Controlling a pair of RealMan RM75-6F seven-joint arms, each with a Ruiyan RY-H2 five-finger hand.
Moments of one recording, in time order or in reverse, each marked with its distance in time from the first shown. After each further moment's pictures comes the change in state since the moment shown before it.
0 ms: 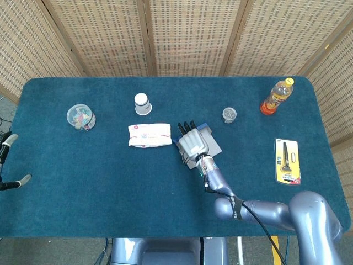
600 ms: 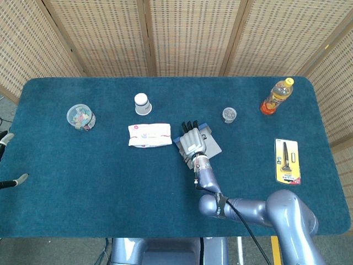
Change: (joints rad) left arm -0.004 0.013 -0.003 0.016 -0.012 -0.022 -0.044; right arm 0.100 -0.091 -0.017 0.116 0.222 0.077 -0.107
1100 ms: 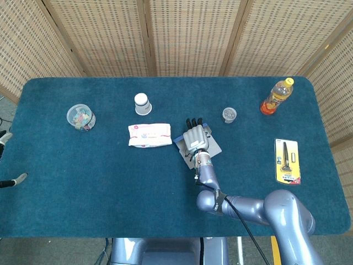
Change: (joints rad) left arm -0.001 0.008 -0.001 0.007 -0.001 -0.009 -0.030; right arm 0.015 -0.013 0.027 0.045 0.066 0.011 0.019
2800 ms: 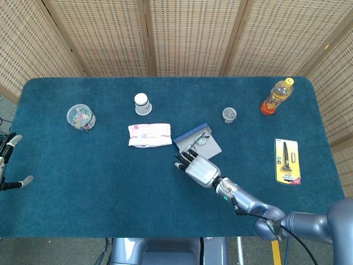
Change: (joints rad) left arm -0.015 -0.012 0.014 -0.018 0.018 -0.011 0.056; right arm -0.294 0.338 -0.237 -0.329 -1.042 -0.214 0.808
